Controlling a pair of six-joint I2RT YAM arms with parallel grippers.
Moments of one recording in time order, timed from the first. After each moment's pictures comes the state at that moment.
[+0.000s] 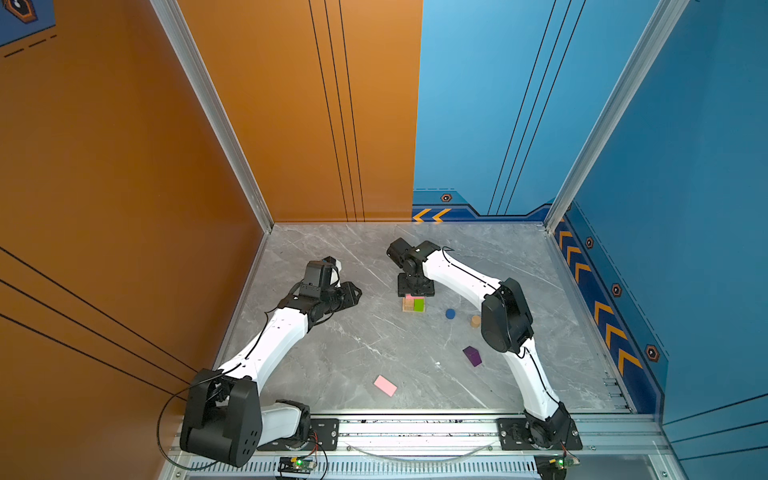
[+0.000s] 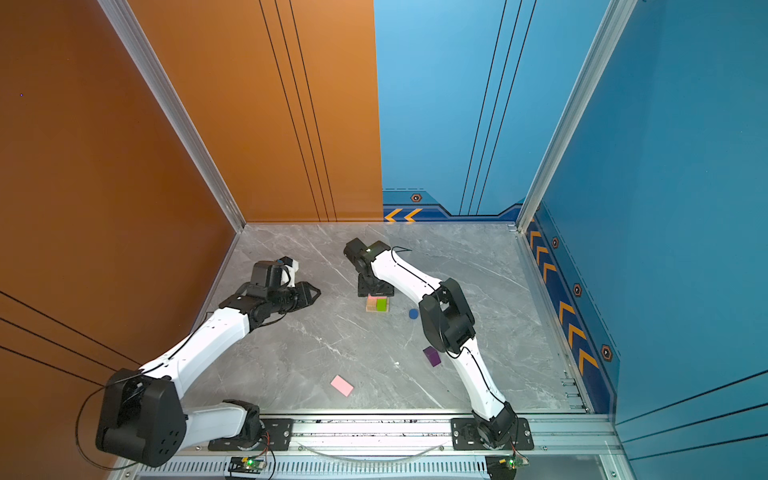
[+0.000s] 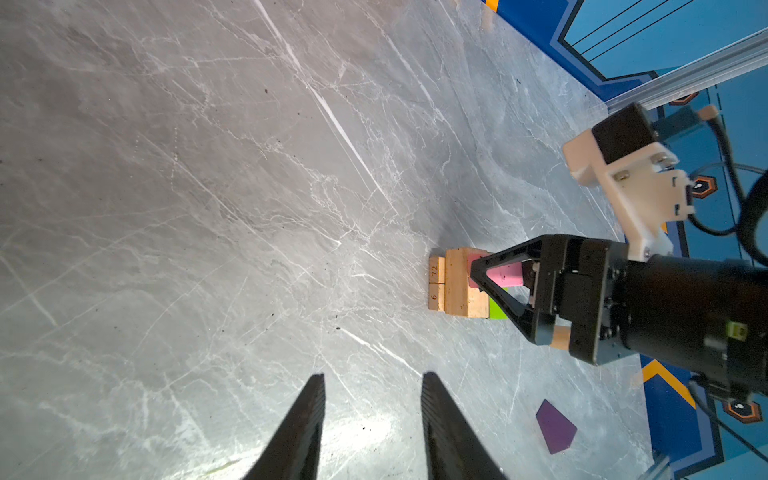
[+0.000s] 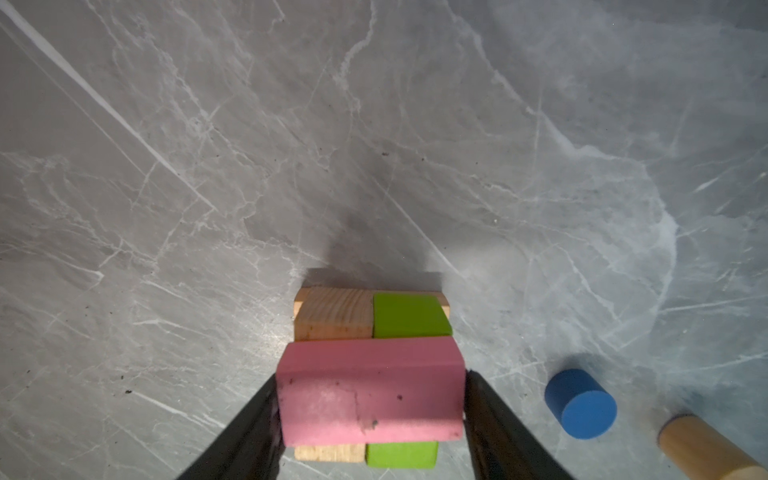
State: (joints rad) left arm -0.22 1.28 0.83 -0.35 0.28 -0.54; right arm 0.71 2.30 2.06 -1.16 0.15 0.70
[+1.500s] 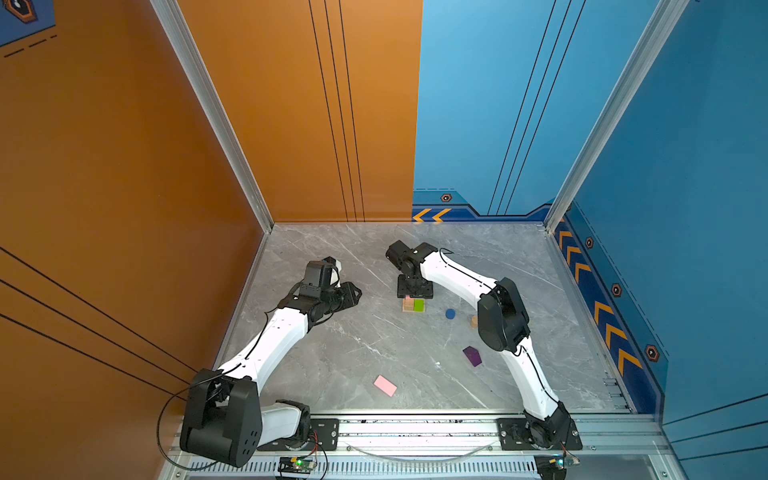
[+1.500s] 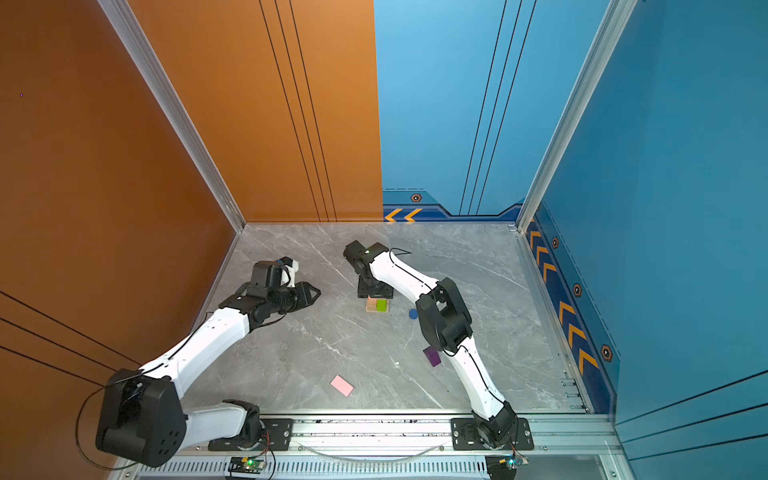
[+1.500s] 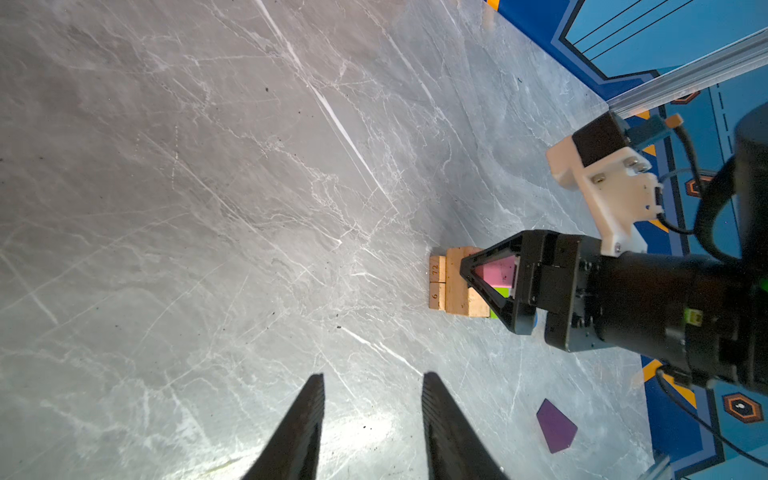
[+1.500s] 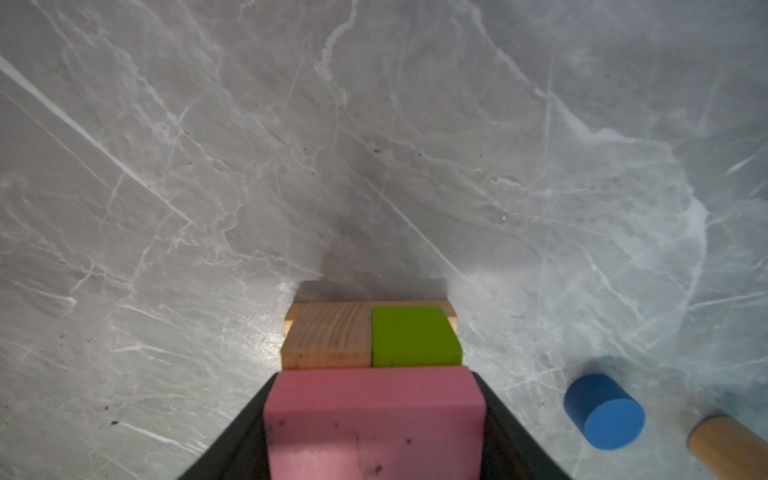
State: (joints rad) left arm -0.22 1.28 0.83 -0.35 0.28 -0.54; right arm 0.71 2.32 2.07 -1.16 0.15 0.75
